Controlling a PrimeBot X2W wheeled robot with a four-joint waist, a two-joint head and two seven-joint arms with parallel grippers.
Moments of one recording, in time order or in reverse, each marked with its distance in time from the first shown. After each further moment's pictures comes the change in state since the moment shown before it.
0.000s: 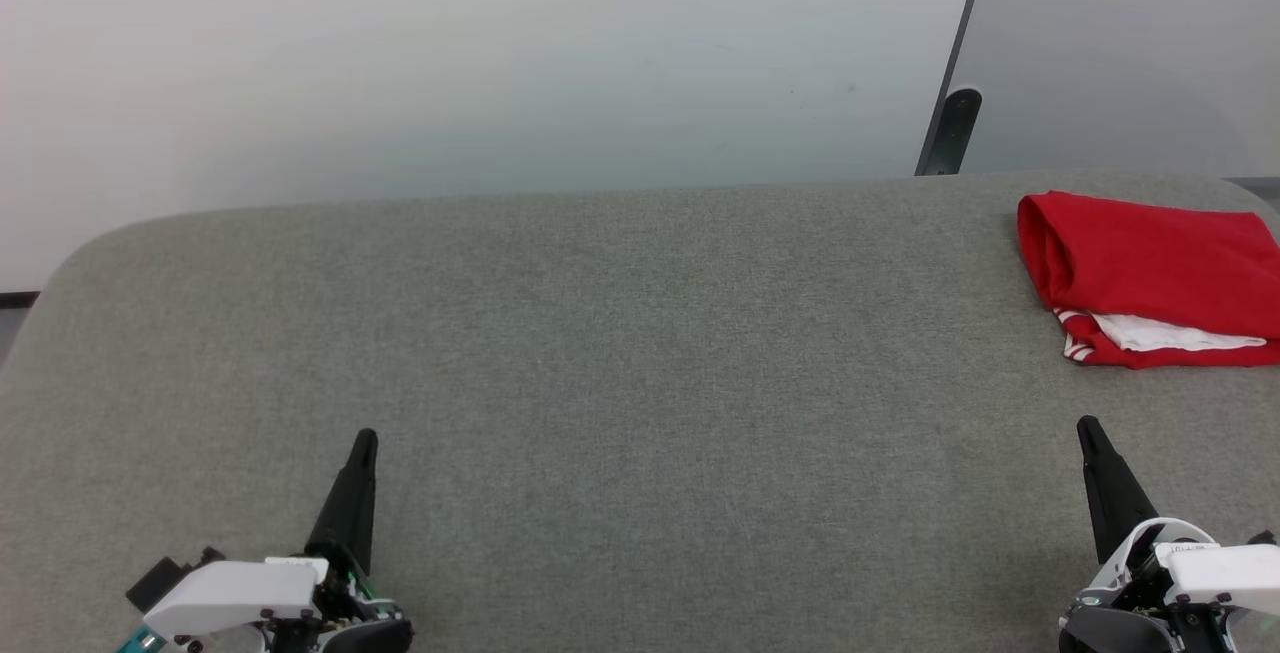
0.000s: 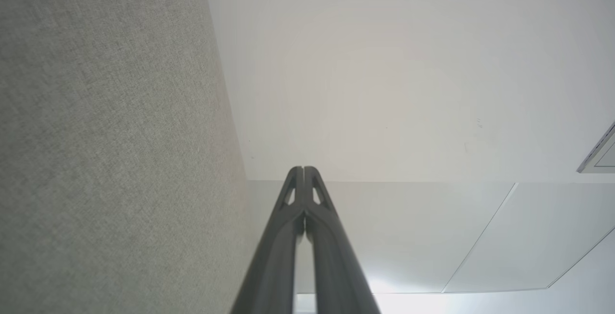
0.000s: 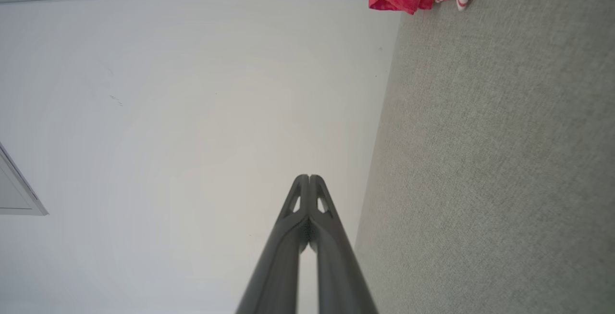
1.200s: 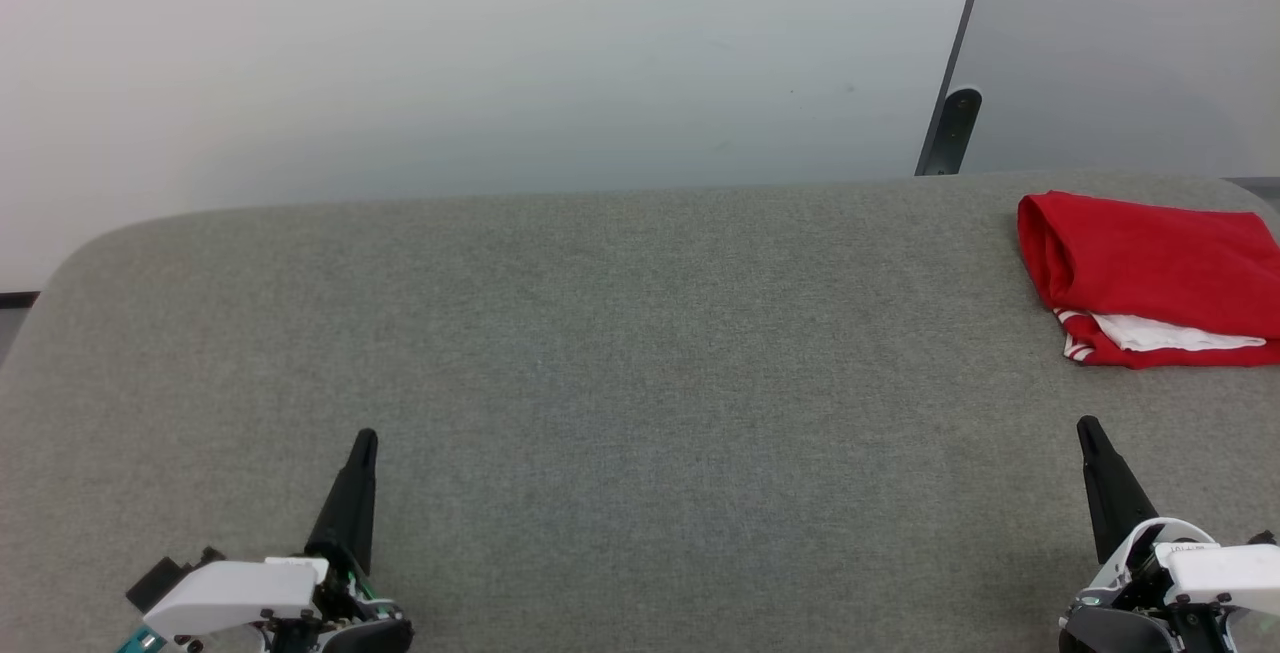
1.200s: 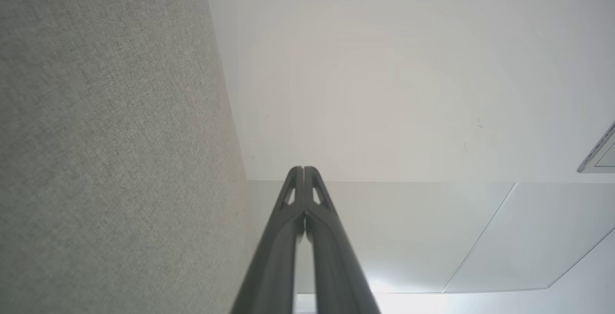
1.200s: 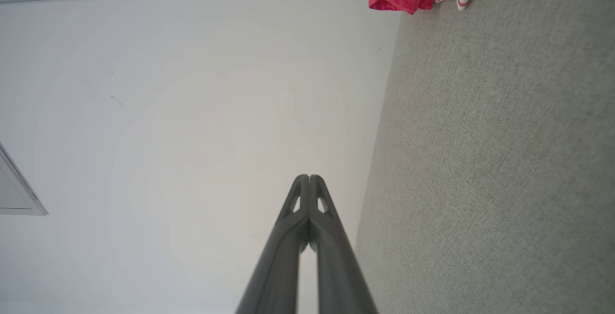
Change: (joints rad) left arm 0.000 0.000 0.000 0.000 0.000 0.000 0.000; right arm 0.000 0.000 0.000 0.000 0.000 0.000 0.000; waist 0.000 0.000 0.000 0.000
